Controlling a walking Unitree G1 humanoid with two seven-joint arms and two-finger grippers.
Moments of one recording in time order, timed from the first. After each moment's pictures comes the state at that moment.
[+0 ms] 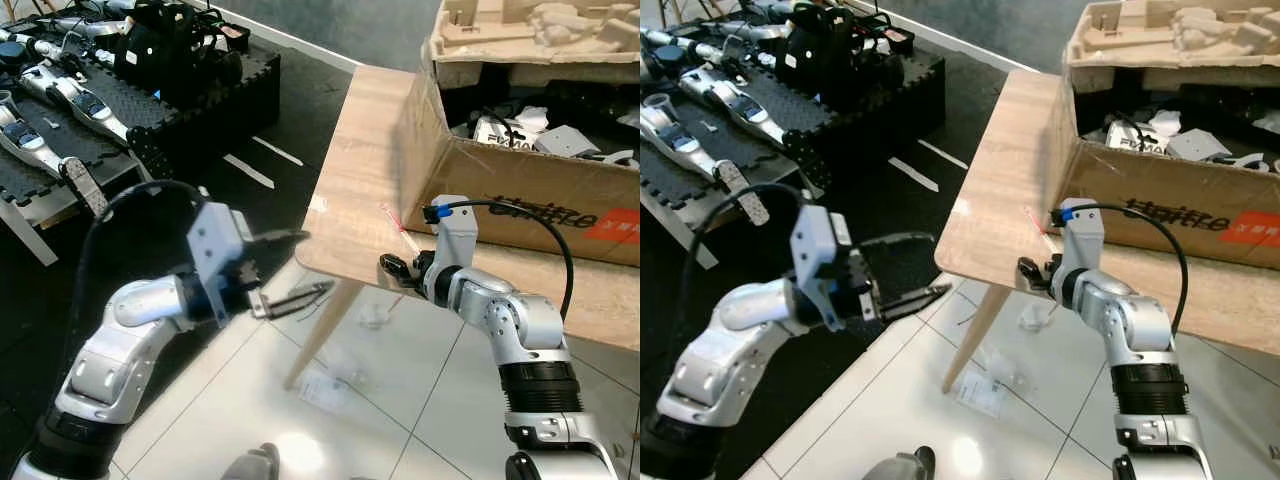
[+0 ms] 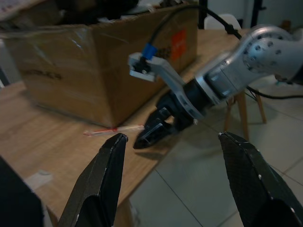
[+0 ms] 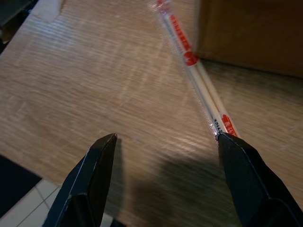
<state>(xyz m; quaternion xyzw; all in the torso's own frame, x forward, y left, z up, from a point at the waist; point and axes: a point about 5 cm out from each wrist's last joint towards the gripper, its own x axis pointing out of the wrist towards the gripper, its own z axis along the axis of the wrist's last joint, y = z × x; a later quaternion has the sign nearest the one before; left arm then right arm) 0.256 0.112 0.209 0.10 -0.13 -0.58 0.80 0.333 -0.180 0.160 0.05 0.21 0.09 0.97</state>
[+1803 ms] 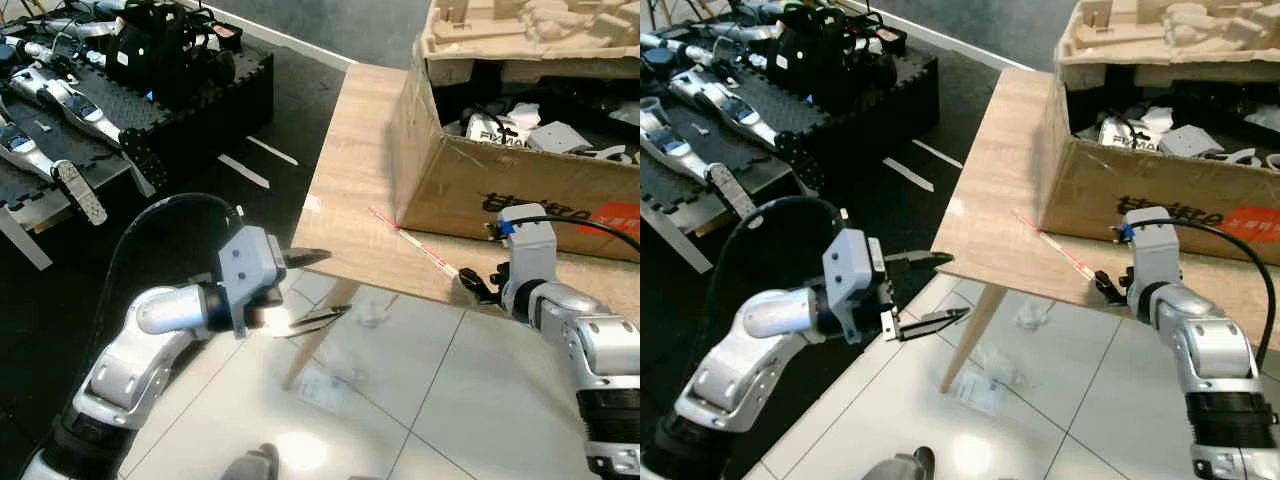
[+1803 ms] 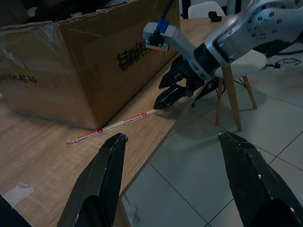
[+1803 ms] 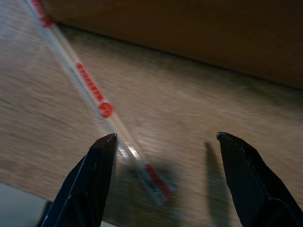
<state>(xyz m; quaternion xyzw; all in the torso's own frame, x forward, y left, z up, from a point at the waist) 0.254 0.101 0.203 0.13 -0.13 -0.60 0.78 0.306 -0.258 0.162 -0.03 0.20 0.02 0.98</state>
